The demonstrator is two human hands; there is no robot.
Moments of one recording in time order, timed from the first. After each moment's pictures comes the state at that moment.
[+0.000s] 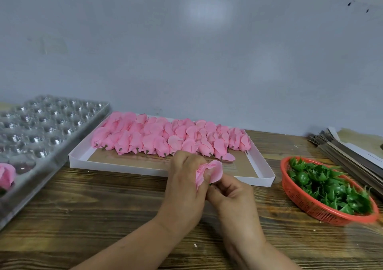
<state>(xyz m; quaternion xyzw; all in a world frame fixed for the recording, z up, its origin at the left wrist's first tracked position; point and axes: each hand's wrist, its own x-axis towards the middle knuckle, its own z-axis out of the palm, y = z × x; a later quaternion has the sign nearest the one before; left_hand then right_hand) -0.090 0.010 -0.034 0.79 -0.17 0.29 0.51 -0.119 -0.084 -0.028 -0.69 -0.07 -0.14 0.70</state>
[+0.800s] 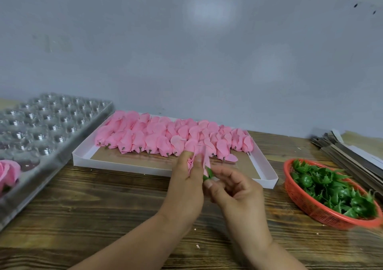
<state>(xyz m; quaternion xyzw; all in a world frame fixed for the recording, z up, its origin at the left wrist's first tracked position) -0.094 0.007 -0.020 0.66 -0.06 0.06 0.74 -0.117 -0.091 -0.024 -0.69 -0.11 -0.19 0.69</state>
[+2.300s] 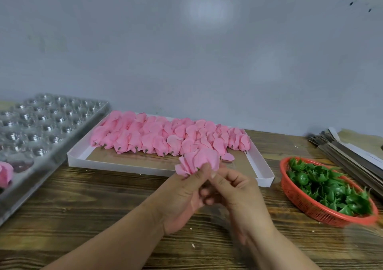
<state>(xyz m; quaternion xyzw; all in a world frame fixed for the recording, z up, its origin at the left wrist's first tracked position) -0.081 0.022 -0.033 0.43 -0.20 -0.23 0.85 -0.113 -0.099 -0.014 -0.63 -0.03 -0.04 0.78</state>
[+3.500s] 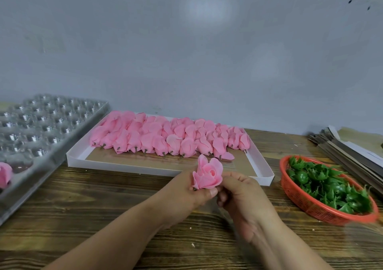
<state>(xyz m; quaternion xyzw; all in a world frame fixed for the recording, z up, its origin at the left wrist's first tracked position) -0.085 0.027 -0.026 0.70 -0.30 -0.14 0.63 -0.104 -0.111 -0.019 -0.62 0.07 0.01 0.78</state>
